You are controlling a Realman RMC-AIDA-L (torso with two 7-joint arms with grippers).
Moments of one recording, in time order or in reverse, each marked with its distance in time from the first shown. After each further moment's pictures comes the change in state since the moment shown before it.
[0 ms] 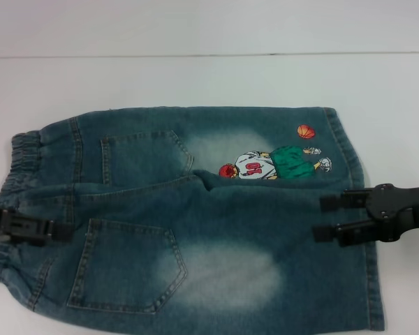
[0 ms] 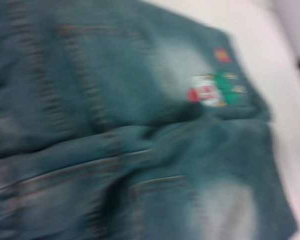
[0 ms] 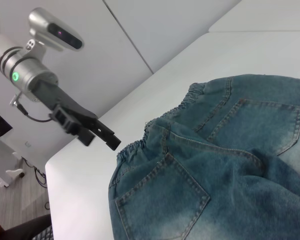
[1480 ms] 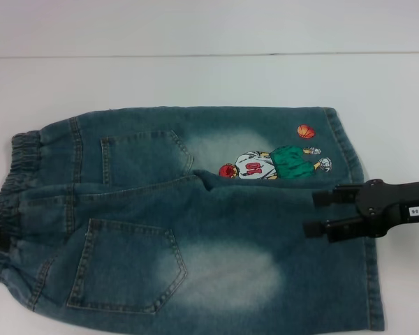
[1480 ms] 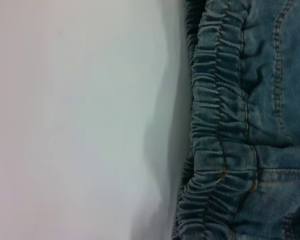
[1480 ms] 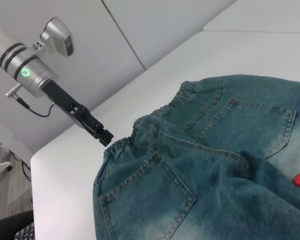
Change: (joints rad) left arm -0.004 0.025 -0.016 -0.007 0.290 -0.242 -0.212; right arm 0.025 -0.003 -0.014 0.056 -0.006 0.071 -0.053
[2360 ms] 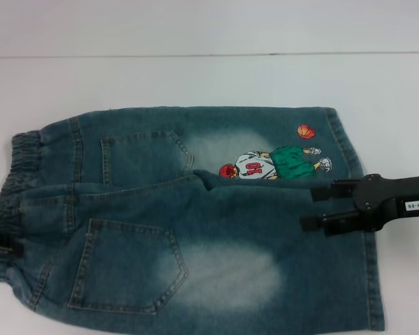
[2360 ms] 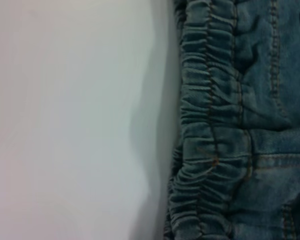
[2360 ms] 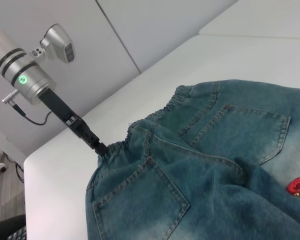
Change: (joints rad) left arm -0.013 -0.007 0.054 -0.043 -0.001 -0.017 0.000; right arm 0.008 0.003 0.000 -0.001 0.004 0.021 0.000
